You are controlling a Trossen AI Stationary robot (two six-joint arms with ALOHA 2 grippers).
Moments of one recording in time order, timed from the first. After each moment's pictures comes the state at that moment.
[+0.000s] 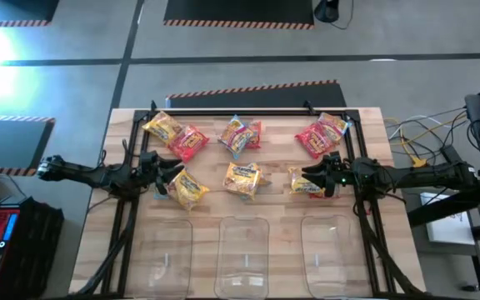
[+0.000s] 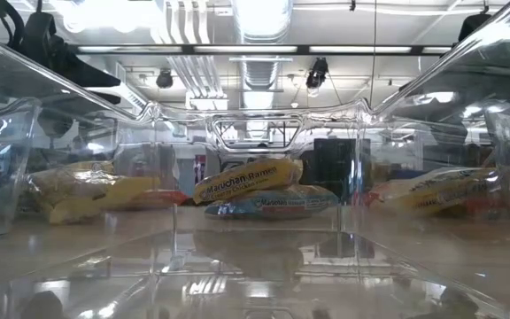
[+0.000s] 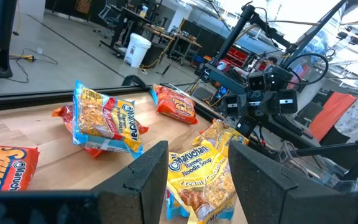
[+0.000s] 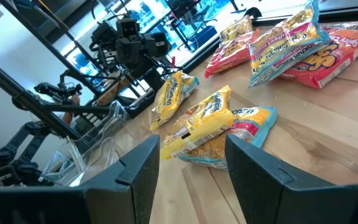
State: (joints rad) left arm -0.21 0.10 0.03 0.07 -0.62 -0.48; right arm -0.06 0.39 0.01 0.31 0.05 0.64
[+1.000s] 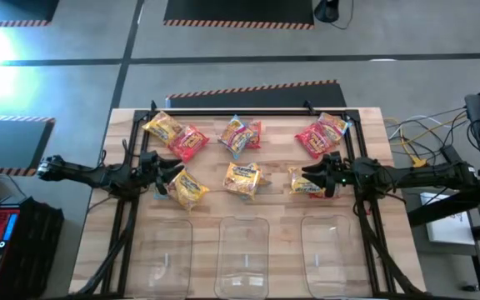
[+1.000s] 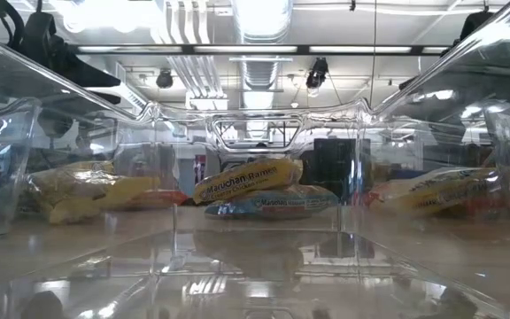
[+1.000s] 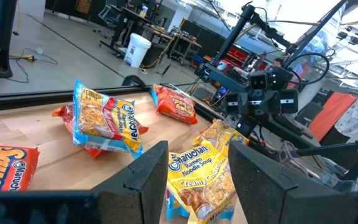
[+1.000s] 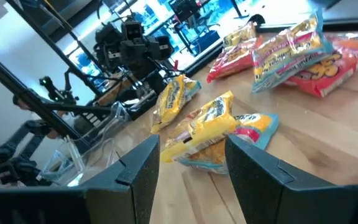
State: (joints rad) left arm -0.21 0.10 0.03 0.07 -0.62 -0.48; right arm -0.06 0.39 0.01 0.33 0.05 0.59
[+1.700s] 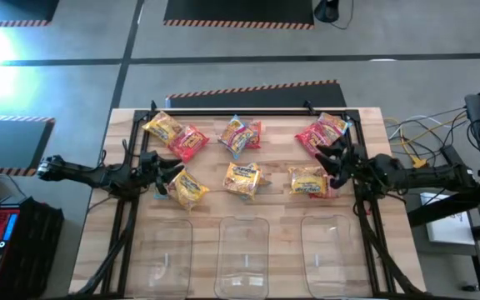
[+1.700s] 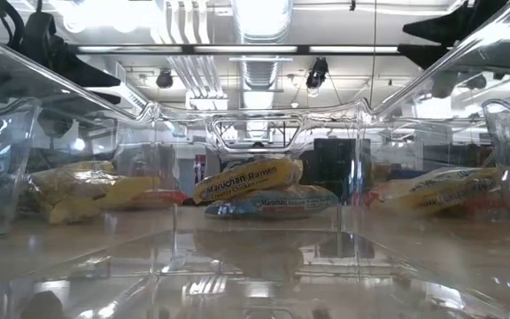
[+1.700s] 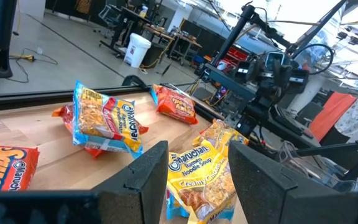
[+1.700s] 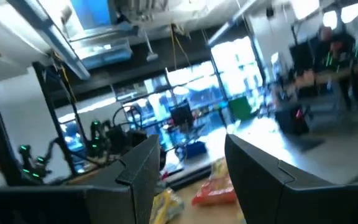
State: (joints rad) left arm -0.21 0.10 0.03 0.07 -0.62 -0.48; right arm -0.06 0.35 0.01 0.70 0.24 0.19
